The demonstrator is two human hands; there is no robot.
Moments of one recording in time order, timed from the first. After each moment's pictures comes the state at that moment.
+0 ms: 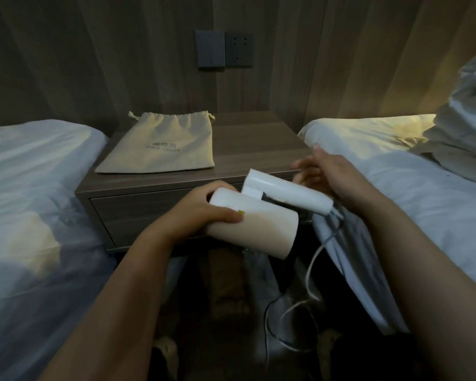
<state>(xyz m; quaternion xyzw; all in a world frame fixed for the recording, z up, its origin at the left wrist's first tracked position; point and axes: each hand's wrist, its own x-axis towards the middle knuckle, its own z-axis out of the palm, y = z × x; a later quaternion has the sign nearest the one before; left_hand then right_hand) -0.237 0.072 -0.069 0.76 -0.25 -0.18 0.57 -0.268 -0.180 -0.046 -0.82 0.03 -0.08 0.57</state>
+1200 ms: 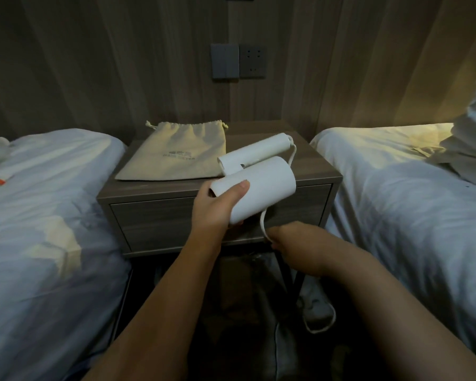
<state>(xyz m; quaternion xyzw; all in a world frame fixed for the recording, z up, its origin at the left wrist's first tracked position) -0.249 0.041 -0.070 0.63 0.01 -0.01 0.78 -0.297 -0.104 -0.075 -0.99 -0.11 0.10 0.07</state>
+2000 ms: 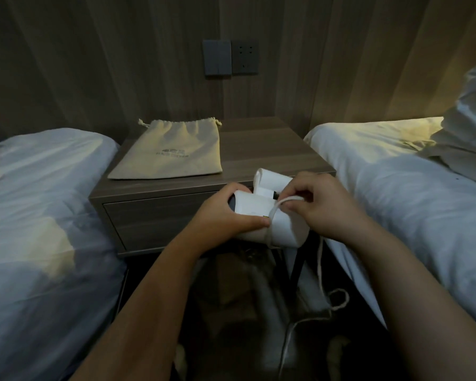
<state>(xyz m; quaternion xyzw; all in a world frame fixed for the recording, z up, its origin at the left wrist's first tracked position) -0.245 0.052 -0.074 0.84 -0.22 -0.08 0.50 -0.298 -0.130 -0.043 -0.93 -0.06 -0.15 0.32</state>
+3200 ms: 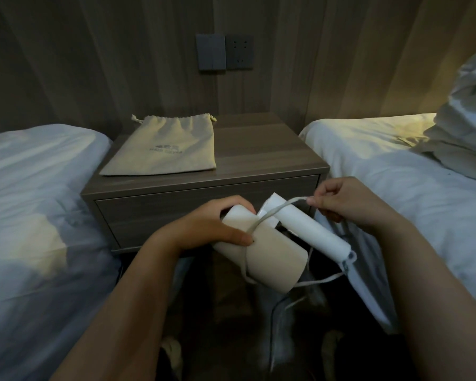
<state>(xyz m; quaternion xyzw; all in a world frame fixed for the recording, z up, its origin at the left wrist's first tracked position) -0.242 0.068 -0.076 0.78 -0.35 -0.22 0.47 -0.287 -0.200 -0.072 -0.86 0.04 -0.04 0.51</state>
